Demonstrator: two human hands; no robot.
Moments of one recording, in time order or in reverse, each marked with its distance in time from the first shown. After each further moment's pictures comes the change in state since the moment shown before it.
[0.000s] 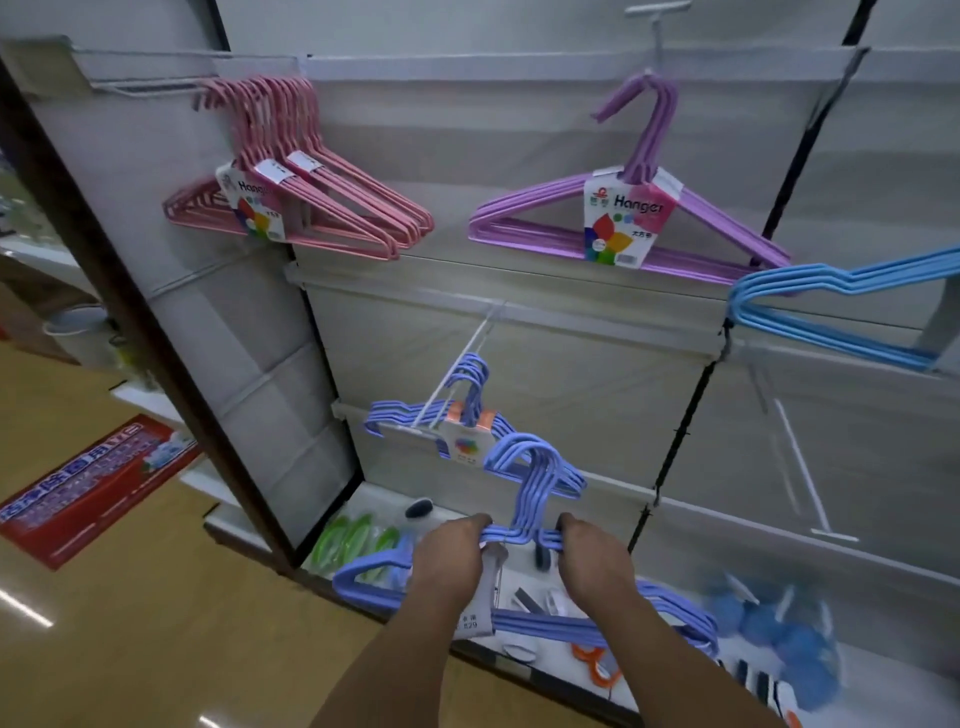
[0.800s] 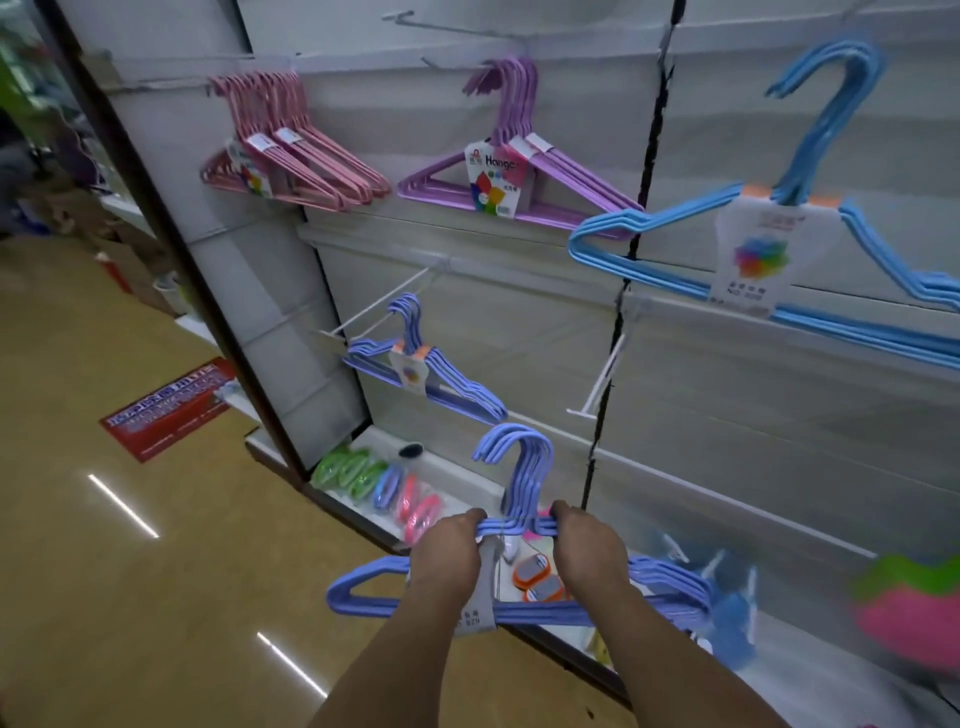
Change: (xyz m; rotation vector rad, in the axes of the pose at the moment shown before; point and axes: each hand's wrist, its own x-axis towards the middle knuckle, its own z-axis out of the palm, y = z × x) left_hand -0.144 0.212 0.135 -0.061 0.123 -0.226; right_hand -0.132 0.232 -0.009 0.064 -0.016 -0.184
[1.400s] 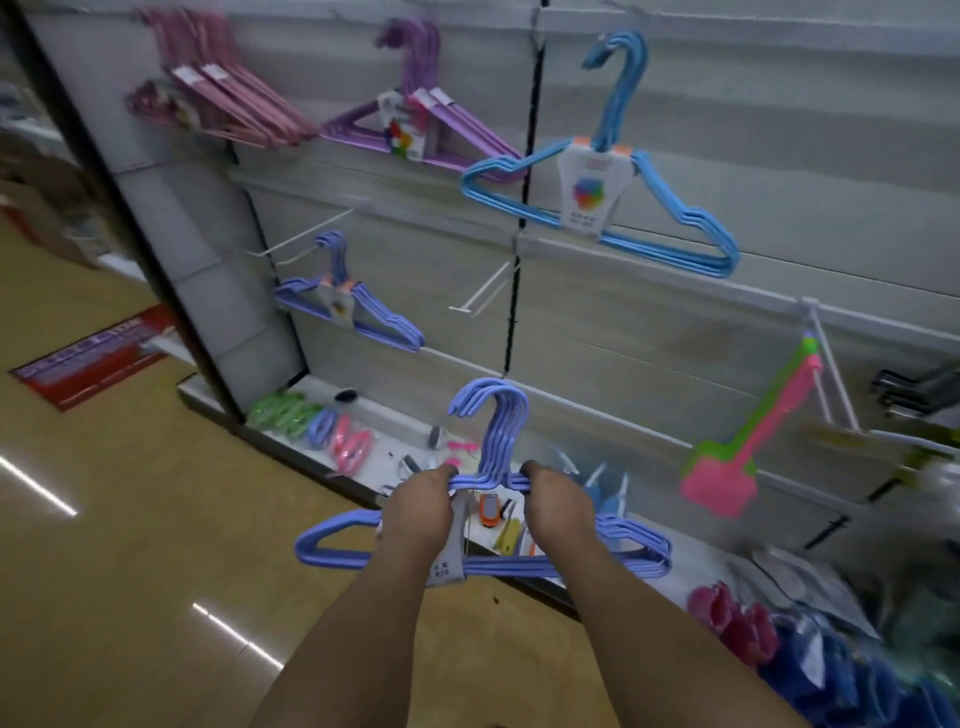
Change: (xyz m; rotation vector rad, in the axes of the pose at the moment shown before) left_hand -0.162 0.083 0.059 0.005 0.051 0.047; right_hand -0.178 0.094 -0.017 0.028 0.073 0.053
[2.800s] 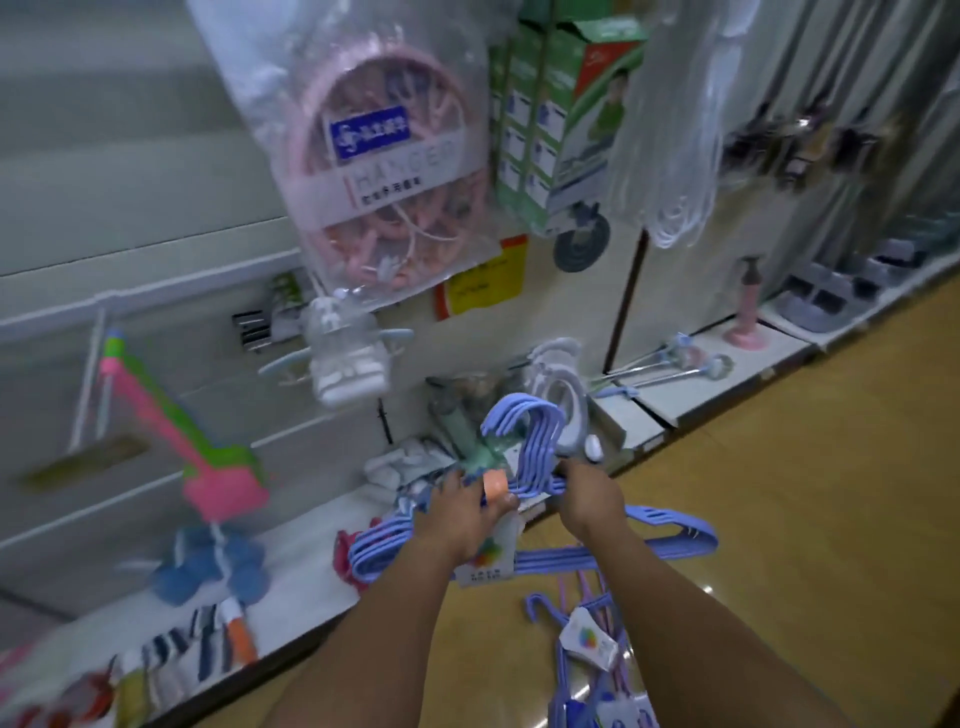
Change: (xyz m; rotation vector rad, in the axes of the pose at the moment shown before) left_hand -0.251 0.570 0.301 0.180 -0.659 0.858; right_hand -0.351 0.597 -0.105 0.199 0.217 1.008
